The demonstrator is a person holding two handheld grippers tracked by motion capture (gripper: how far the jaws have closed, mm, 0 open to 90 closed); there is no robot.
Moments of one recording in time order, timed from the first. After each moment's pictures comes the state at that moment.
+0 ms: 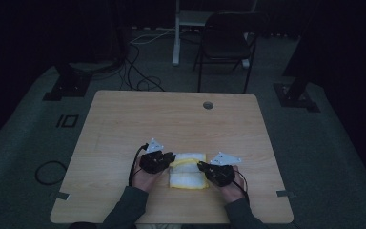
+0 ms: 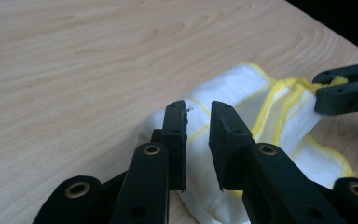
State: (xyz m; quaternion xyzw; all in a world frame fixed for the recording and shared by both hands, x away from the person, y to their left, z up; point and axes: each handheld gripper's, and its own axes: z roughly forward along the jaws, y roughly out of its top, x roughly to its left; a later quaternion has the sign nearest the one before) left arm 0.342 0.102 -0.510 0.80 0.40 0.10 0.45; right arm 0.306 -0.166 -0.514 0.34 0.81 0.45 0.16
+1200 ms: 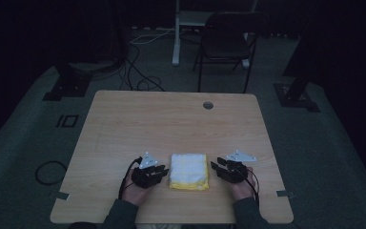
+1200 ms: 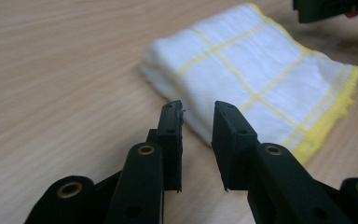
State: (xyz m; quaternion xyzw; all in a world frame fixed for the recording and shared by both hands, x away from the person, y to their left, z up) left arm 0.308 0.134 -0.525 0.81 0.39 0.11 0.43; right arm 0.322 -0.213 -0.535 0.44 0.77 0.43 0.17
